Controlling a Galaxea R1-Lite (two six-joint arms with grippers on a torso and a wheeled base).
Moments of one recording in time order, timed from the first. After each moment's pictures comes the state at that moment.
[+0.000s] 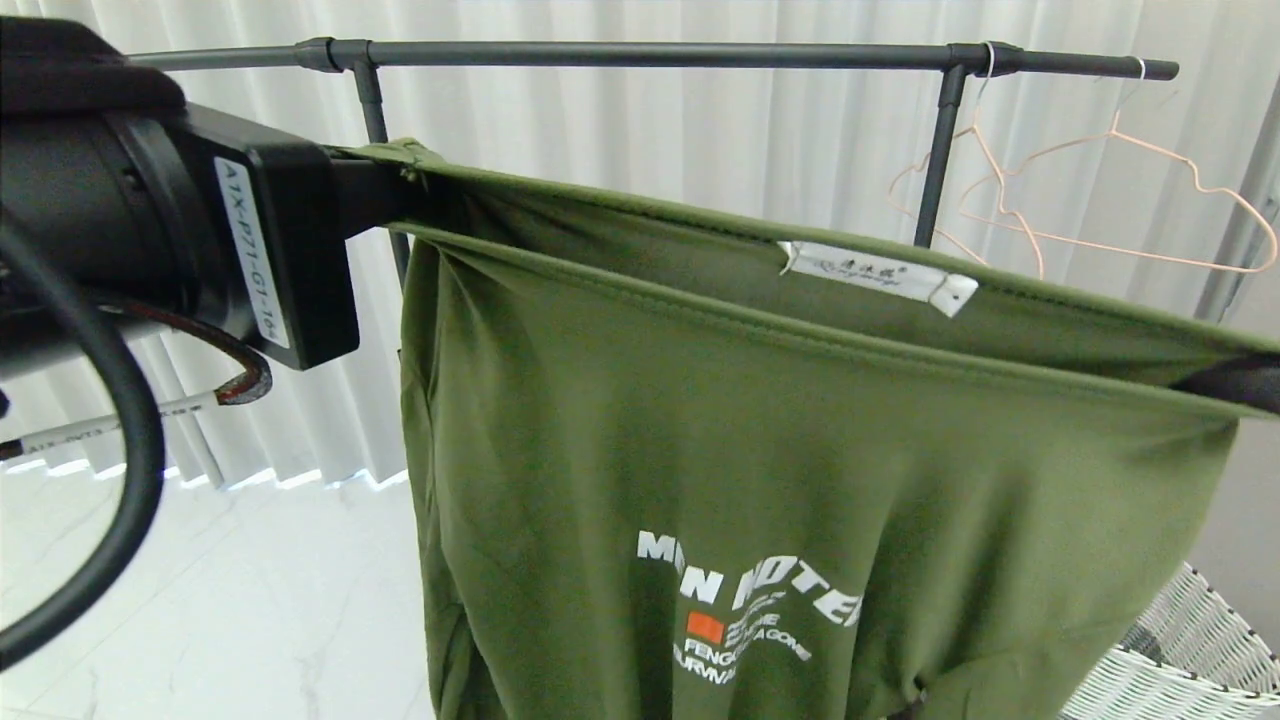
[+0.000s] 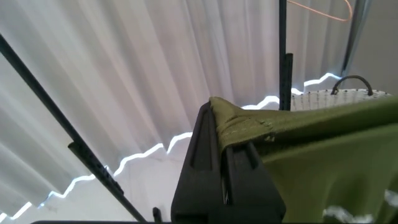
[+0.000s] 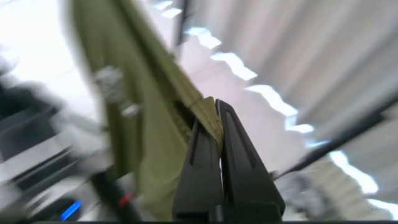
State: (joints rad) left arm -0.94 1.26 -1.24 0.07 0.51 0.19; right arm 0.74 1.05 -1.20 0.44 0.19 -0.12
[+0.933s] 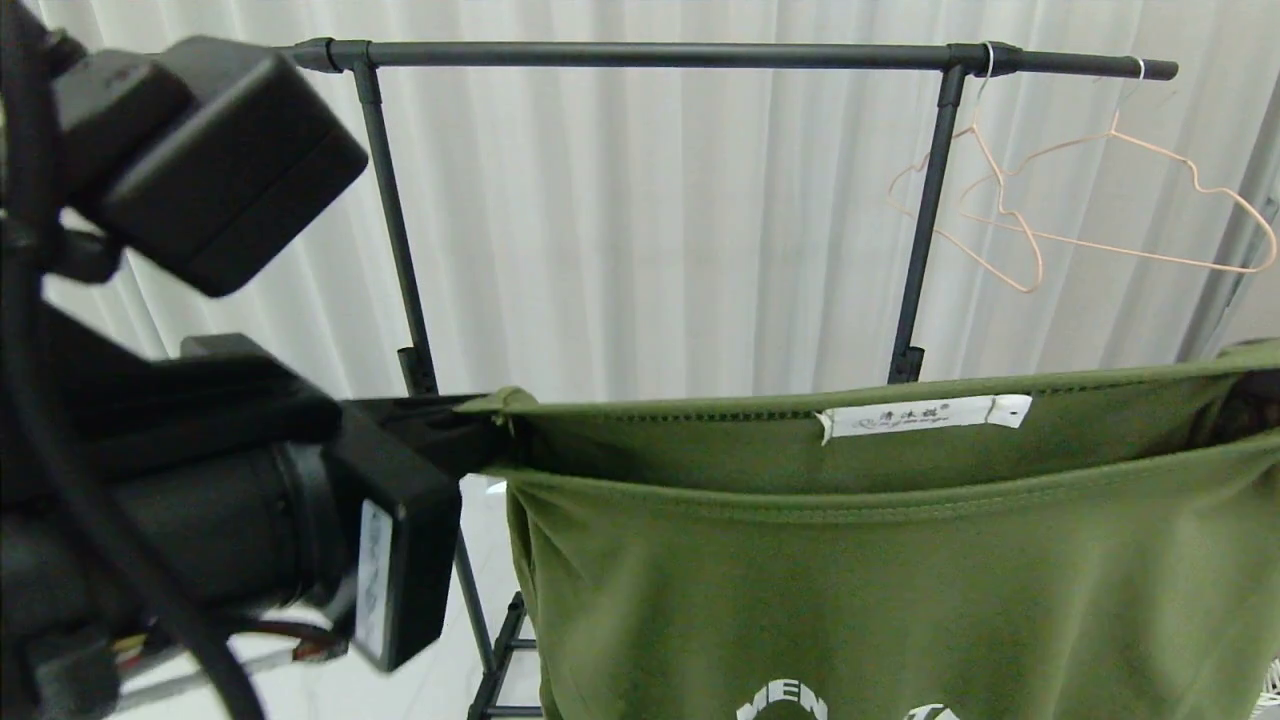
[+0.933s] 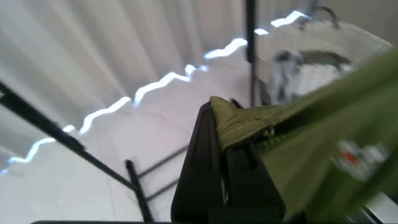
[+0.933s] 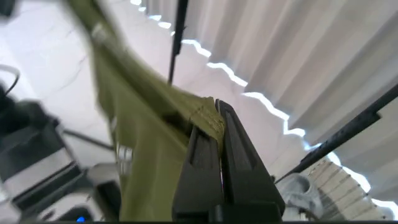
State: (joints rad) left arm -1.10 1.26 -1.11 0.25 0.52 -0.03; right arm 1.01 1.04 -1.21 0.39 -0.13 -0.03
